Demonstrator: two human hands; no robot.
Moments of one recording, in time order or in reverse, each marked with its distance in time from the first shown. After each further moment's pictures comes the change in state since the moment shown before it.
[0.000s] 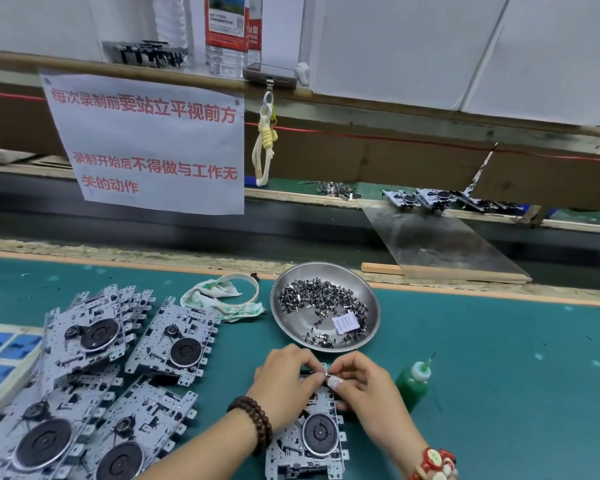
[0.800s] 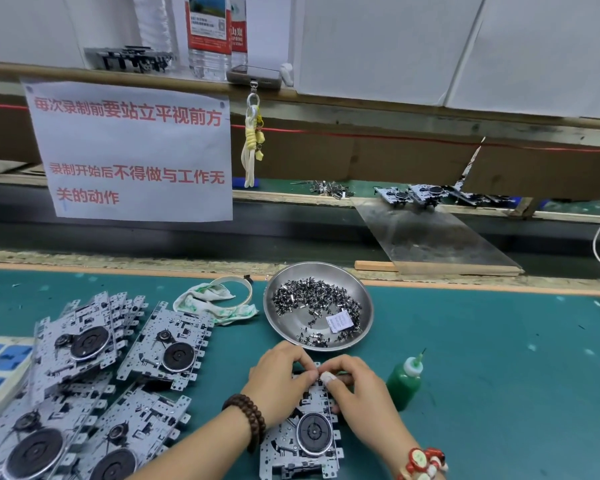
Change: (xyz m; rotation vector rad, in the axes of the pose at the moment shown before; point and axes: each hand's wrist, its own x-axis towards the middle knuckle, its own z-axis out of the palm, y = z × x) left_hand 0.005 0.000 0.000 -0.067 0.004 -0.015; right_hand 0.000 0.007 0.001 -0.299 0.045 -0.119
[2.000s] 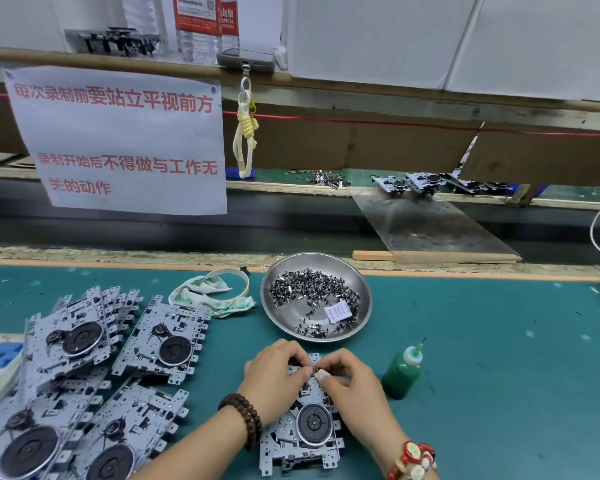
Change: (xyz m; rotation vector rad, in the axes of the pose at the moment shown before) left_hand -0.004 -0.006 0.004 0.001 0.010 -0.020; right_hand -0.004 0.000 0.012 0.137 0.044 0.130
